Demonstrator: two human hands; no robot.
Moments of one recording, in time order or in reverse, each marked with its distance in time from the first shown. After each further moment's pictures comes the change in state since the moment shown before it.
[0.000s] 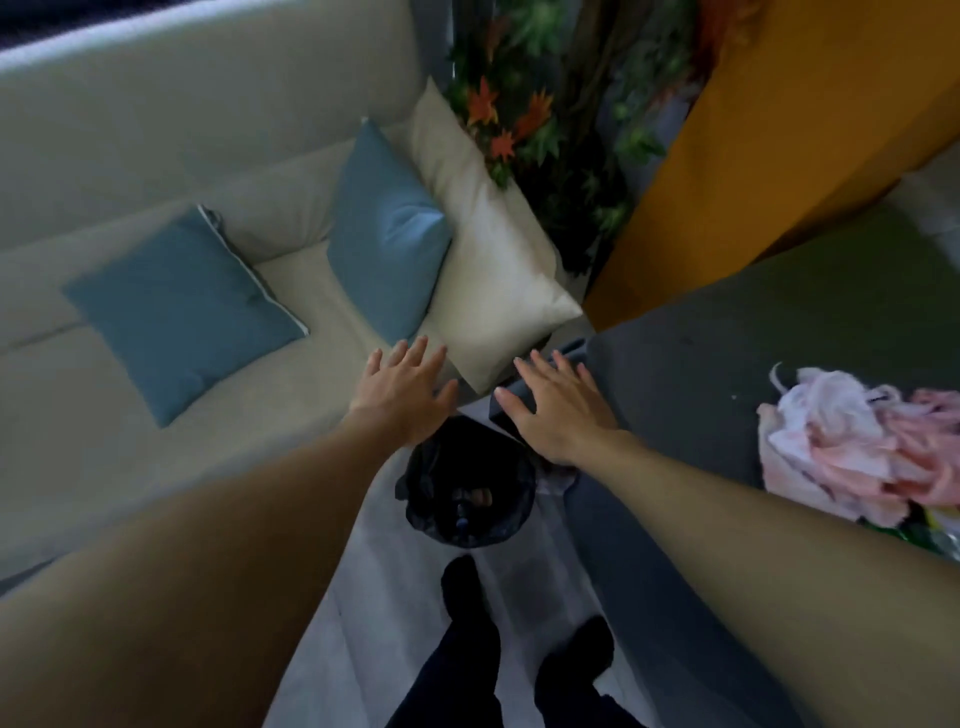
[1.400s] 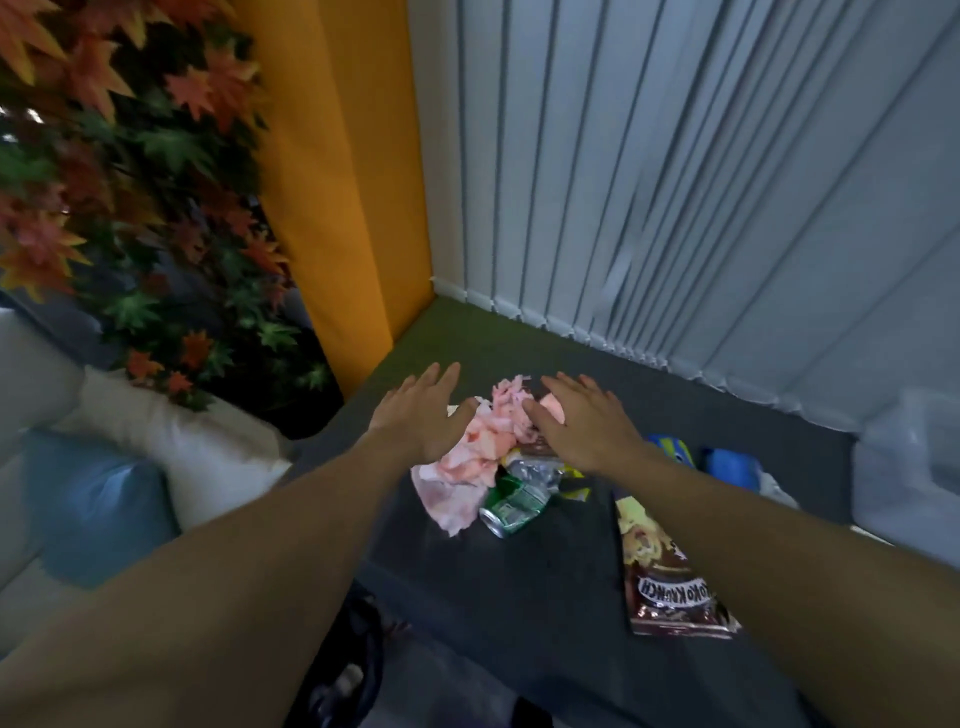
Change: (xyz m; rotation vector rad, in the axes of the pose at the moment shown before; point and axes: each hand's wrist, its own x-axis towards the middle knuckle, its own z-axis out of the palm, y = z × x) left_hand -0.061 0.429 -0.087 0.169 0.033 0.631; right_hand -0.327 0.272 -0.118 0.230 0.550 0.604
